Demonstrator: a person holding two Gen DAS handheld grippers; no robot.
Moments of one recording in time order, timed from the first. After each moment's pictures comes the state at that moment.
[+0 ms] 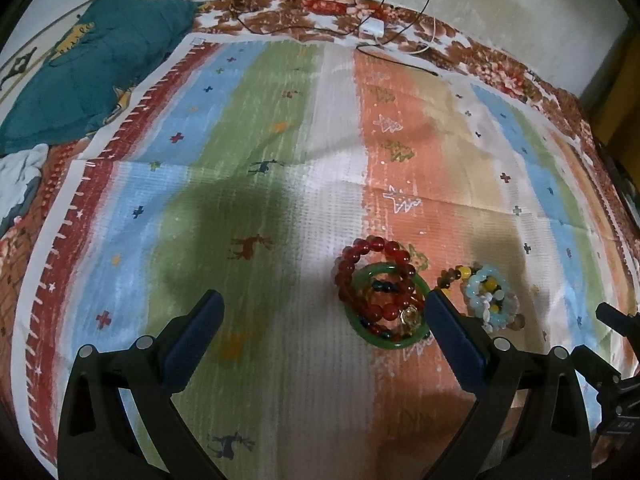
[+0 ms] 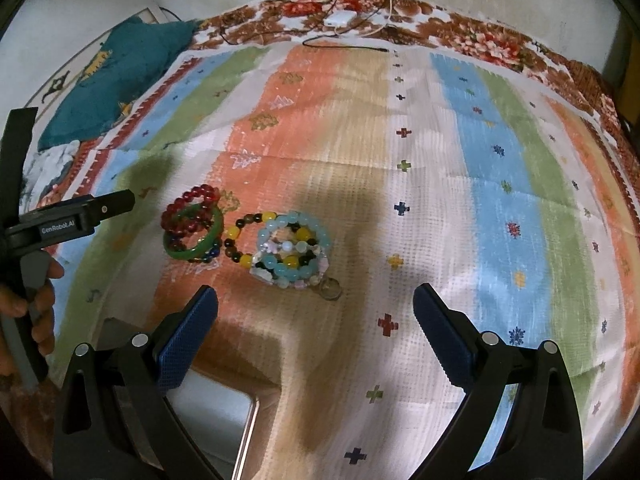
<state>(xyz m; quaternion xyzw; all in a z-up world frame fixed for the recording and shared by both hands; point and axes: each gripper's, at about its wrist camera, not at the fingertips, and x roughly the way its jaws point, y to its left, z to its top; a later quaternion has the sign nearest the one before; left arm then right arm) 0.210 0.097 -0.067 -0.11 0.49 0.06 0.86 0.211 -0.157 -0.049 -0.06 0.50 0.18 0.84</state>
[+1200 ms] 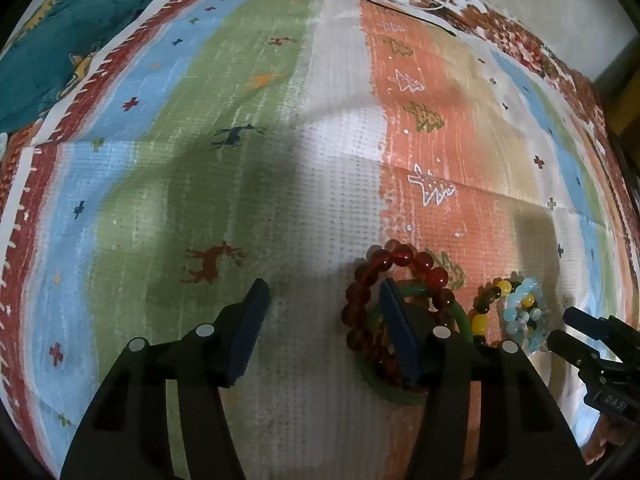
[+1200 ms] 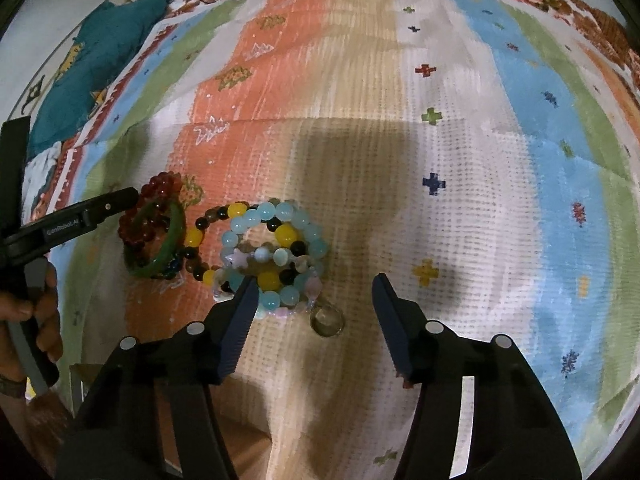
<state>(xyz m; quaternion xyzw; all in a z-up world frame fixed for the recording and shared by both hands) 0.264 0.105 -0.121 -0.12 0.55 0.04 0.82 0.270 -0.150 -0.111 -0.03 0.59 0.19 0.79</state>
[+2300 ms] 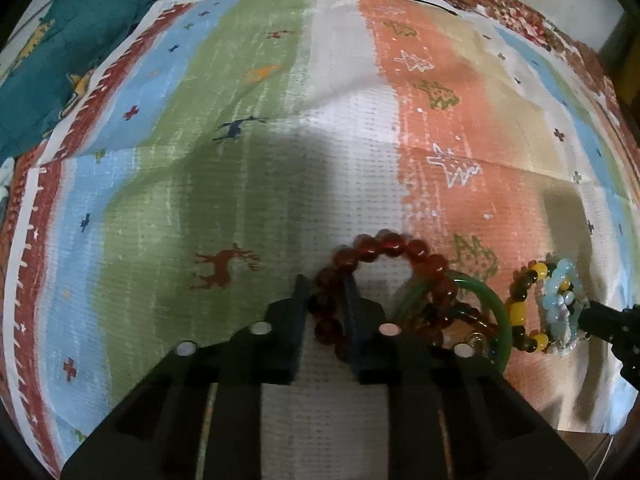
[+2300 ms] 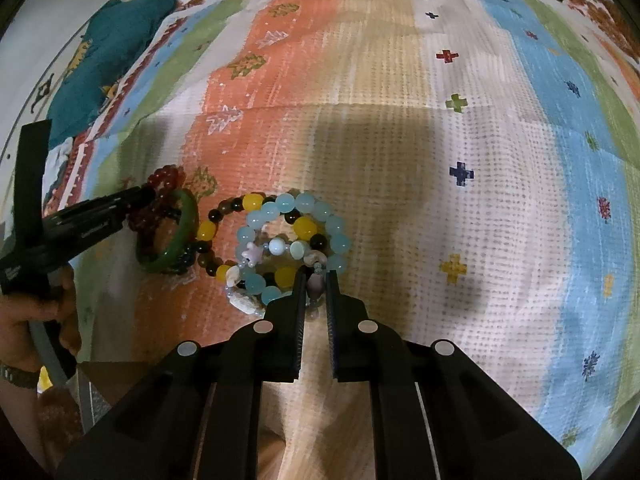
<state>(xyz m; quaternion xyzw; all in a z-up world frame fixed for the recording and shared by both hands) 0.266 0.105 -0.133 -0.07 0.56 0.06 0.82 0.271 -0.145 -0.117 -0.01 0.60 0.21 0.77</state>
